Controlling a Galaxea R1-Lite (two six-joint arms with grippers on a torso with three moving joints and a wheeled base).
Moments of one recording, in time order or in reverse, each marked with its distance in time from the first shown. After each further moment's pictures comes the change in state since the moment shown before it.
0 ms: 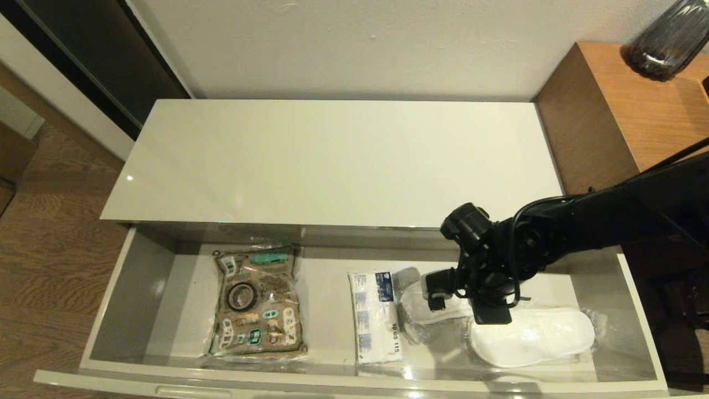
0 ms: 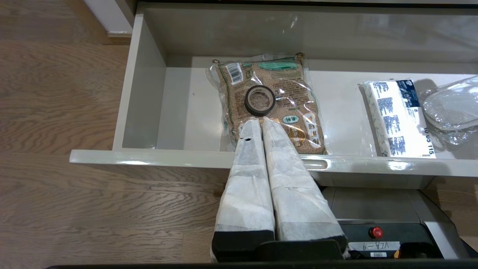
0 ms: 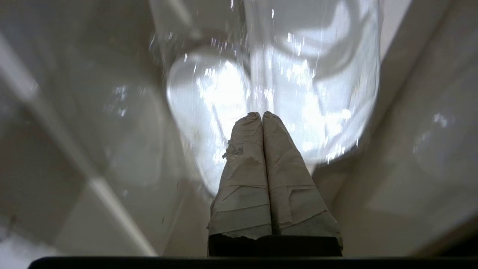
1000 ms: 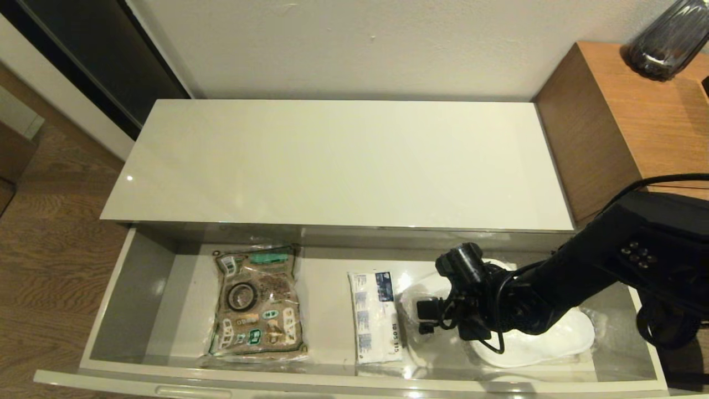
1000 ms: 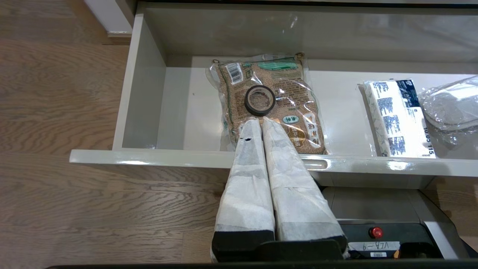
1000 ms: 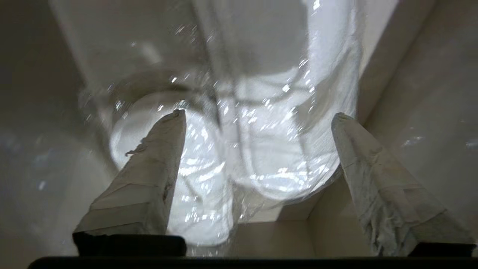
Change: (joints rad) left arm 0.000 0.000 0.000 0.000 0.000 0.000; right arm 0.021 0.110 0.331 -0.697 -0.133 -0.098
